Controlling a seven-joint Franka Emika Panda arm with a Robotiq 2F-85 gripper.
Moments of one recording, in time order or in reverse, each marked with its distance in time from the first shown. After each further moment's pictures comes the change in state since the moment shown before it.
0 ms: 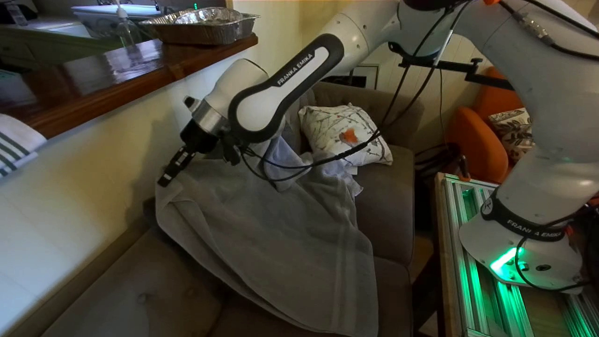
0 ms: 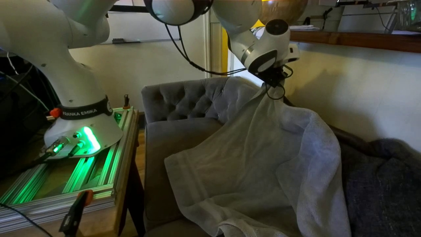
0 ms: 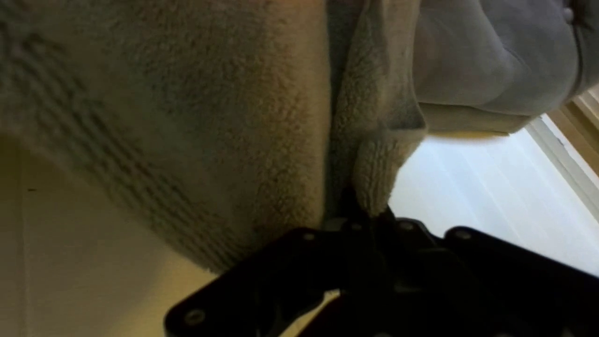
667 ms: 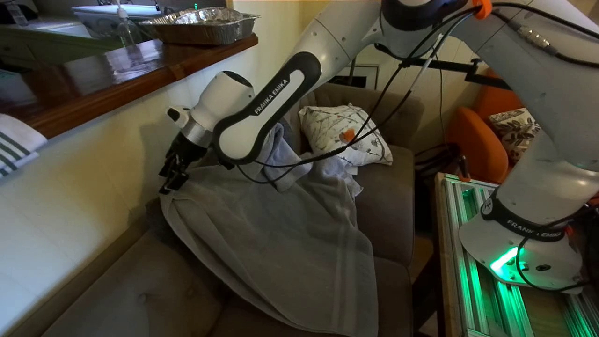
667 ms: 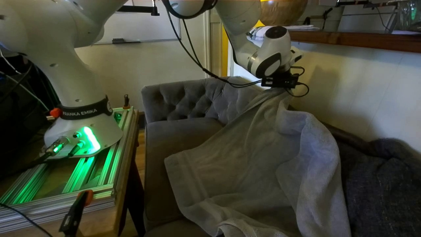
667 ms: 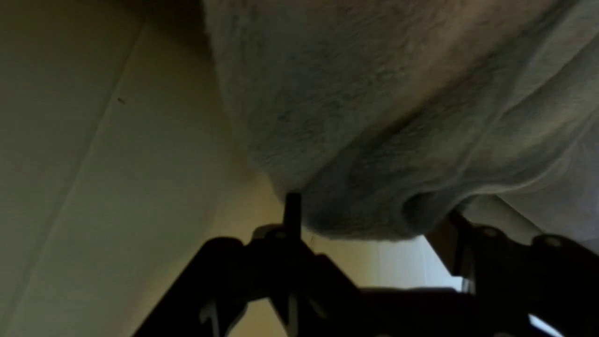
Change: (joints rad) arm 0.280 -0.051 -0.301 0.185 0.037 0.059 -0.306
